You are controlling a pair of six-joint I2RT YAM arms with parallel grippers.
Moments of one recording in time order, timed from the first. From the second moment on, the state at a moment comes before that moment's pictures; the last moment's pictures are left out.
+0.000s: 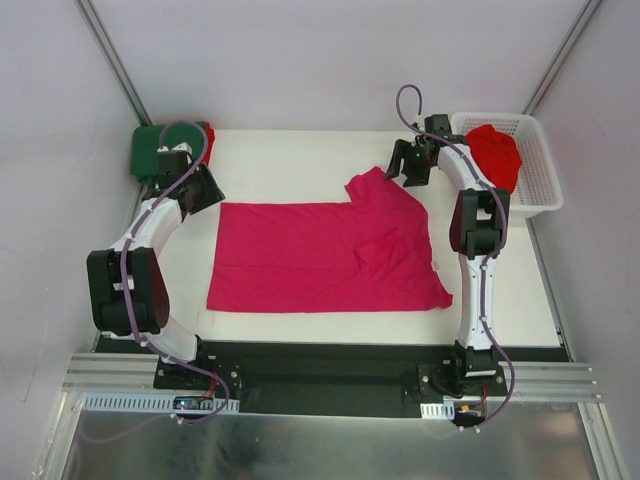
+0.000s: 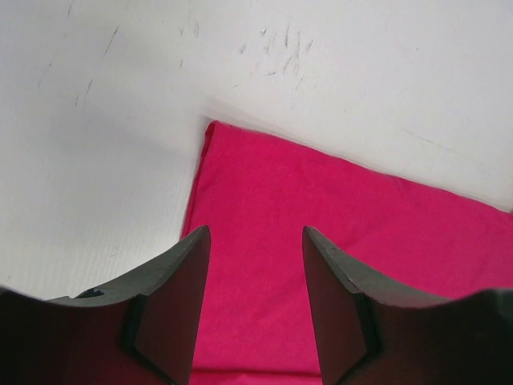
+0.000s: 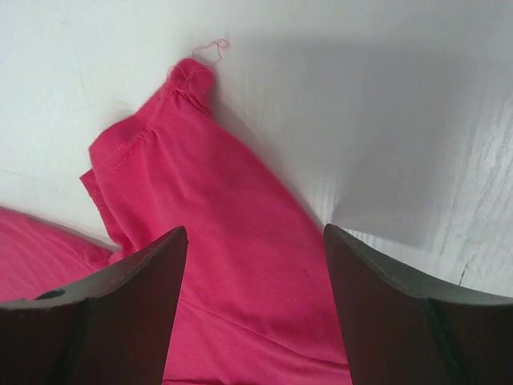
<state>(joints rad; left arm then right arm) 0.07 1.57 1.11 -0.29 0.15 -0.41 0.10 2.46 2.18 -0.76 -0.36 0.25</state>
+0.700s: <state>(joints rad) 0.07 1.62 1.11 -0.27 0.12 -0.40 0.09 2.58 2.29 -0.57 -0.66 0.33</state>
